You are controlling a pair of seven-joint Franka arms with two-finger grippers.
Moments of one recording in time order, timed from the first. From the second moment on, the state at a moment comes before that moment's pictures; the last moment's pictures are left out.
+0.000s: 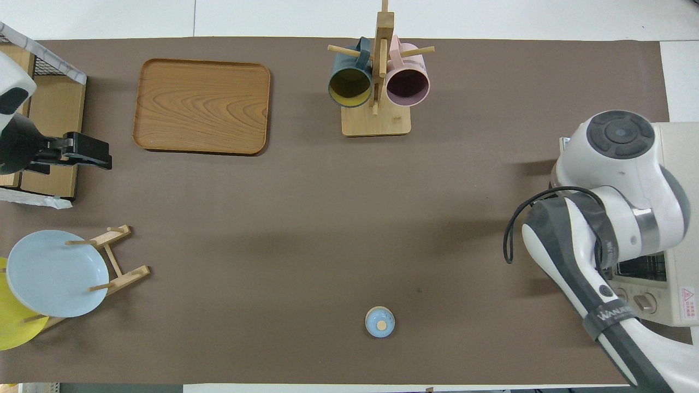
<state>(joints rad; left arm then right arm) -0.13 0.00 0.02 -1.62 -0.01 1.62 -0.11 0.10 0.06 -0.02 -2.06 -0.28 1.92 -0.11</state>
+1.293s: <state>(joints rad) -0.13 0.00 0.02 -1.62 -0.01 1.62 -0.11 -0.05 -0.04 -0.06 -1.80 -0.15 1.61 -0.34</state>
